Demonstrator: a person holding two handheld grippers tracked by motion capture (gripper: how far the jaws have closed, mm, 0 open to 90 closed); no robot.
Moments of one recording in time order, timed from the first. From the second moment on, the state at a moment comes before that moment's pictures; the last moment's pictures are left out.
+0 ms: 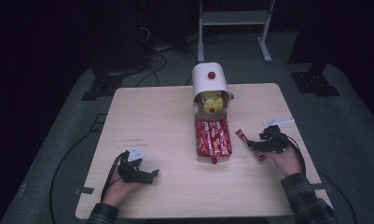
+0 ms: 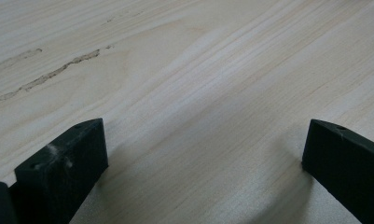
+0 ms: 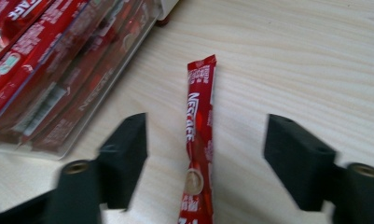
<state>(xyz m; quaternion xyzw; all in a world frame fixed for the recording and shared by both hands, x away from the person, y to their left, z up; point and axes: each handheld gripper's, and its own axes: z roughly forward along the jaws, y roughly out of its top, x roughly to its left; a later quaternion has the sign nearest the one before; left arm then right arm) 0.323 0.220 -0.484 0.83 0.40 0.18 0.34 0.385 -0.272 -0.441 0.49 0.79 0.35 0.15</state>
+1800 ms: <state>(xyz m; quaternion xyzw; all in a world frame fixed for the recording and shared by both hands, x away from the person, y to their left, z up) 0.323 0.220 -0.484 0.83 0.40 0.18 0.34 0.308 -0.314 -0.484 0.50 0.78 0.31 0.20</state>
